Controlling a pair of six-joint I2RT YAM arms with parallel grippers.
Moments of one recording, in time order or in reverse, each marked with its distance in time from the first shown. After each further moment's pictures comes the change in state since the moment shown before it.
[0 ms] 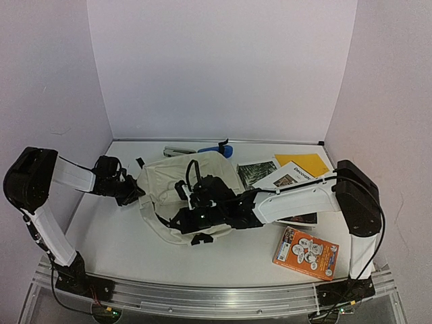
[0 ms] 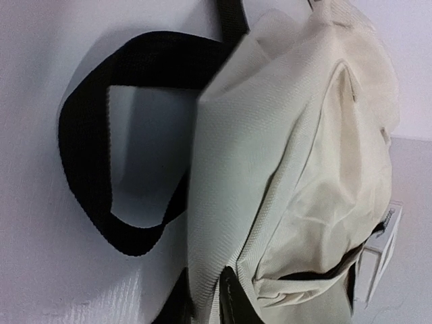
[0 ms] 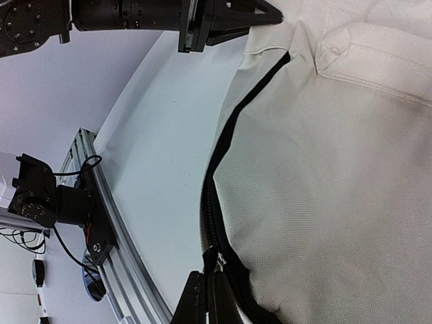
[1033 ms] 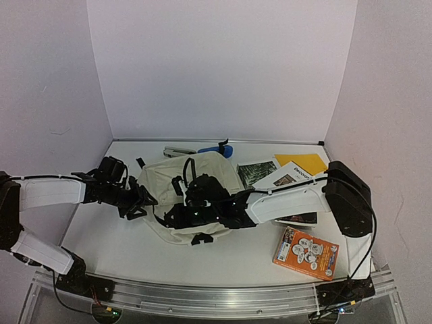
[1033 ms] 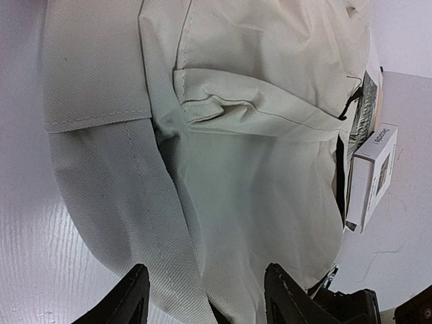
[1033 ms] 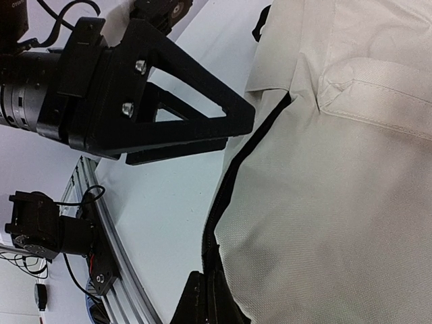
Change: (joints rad) left arm -0.249 -0.372 -0.064 -0.365 -0.021 -0.146; right arm 0.000 0.064 0.061 0.067 0.058 0.033
